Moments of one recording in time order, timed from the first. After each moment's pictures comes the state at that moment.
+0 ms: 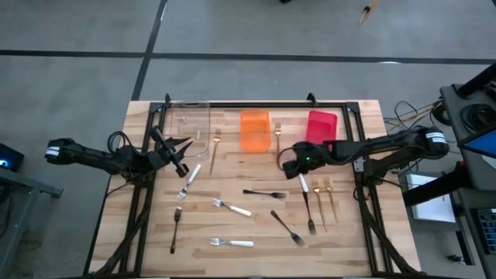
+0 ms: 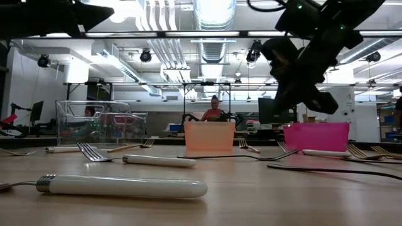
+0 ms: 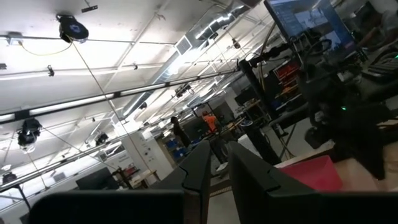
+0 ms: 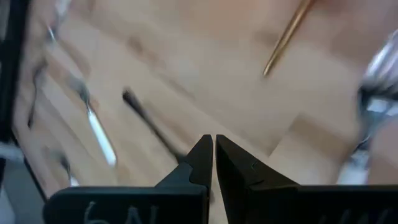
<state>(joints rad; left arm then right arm) -0.15 0.49 0.09 0.85 -0.49 0.82 -0.07 1.32 0.68 -0.23 -0.10 1.07</state>
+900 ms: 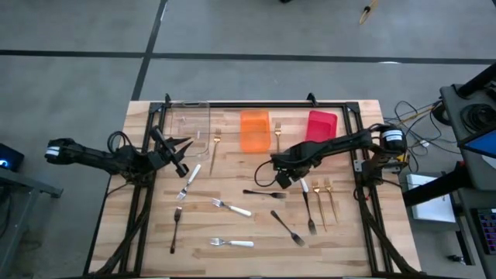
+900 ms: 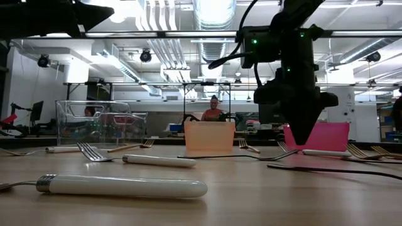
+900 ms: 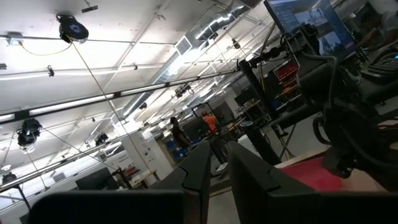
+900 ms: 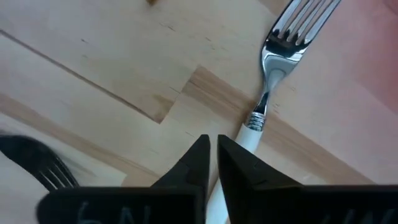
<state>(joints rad) -0.15 0.50 0.09 0.85 -0.49 0.82 -0.04 1.74 1.07 -0.88 -0.01 0.95</state>
